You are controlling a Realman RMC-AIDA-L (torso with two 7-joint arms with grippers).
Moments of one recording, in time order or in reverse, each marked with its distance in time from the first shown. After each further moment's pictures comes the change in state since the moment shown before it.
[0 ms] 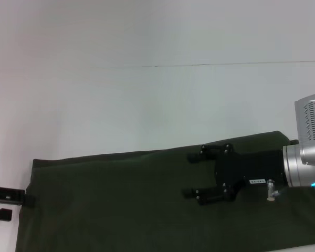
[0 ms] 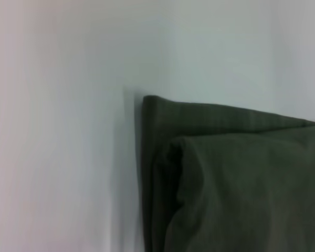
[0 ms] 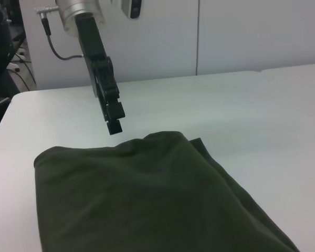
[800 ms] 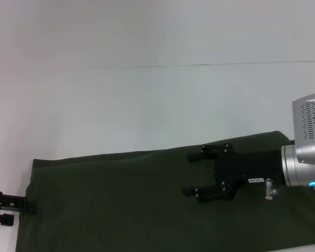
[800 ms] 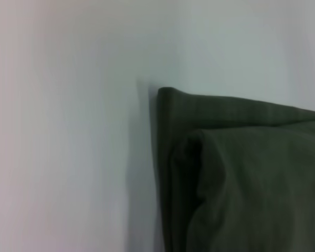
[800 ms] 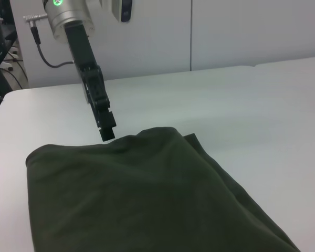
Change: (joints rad) left arm 0.019 -0.017 0.023 -0.018 -0.001 -0.057 0.029; right arm 0.003 0.001 -0.001 0.012 0.000 0.029 0.008
